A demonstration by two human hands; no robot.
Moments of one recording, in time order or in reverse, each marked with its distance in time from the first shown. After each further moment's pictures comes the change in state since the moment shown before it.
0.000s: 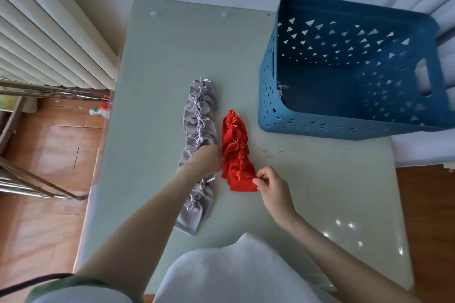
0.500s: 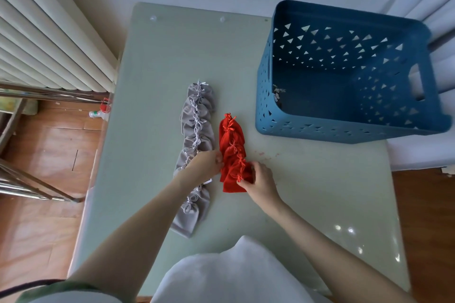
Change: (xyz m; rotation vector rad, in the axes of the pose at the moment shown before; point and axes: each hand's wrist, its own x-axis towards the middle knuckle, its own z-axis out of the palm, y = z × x) left_hand -0.001 -0.007 0.013 0.069 0.050 0.071; right_hand 0.029 0.004 0.019 -0.032 -0.087 0.052
